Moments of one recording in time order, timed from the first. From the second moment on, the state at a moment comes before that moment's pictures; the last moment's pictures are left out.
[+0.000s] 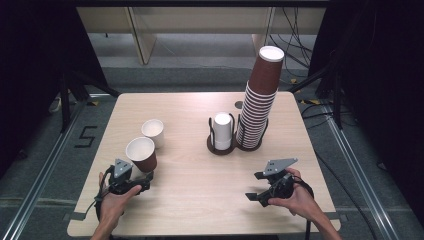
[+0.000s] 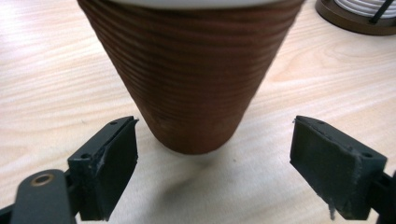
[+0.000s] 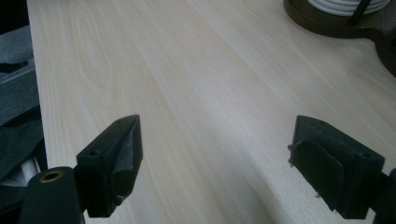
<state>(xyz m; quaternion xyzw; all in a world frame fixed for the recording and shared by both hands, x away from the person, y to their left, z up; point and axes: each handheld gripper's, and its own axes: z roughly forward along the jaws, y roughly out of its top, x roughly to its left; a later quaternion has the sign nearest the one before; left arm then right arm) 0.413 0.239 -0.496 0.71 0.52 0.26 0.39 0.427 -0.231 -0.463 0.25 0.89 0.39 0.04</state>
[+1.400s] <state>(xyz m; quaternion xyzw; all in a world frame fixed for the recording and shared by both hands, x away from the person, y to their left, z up) 0.347 0.175 -0.488 0.75 0.44 0.24 0.43 0.411 -0.238 -0.468 0.25 0.88 0.41 0.04</state>
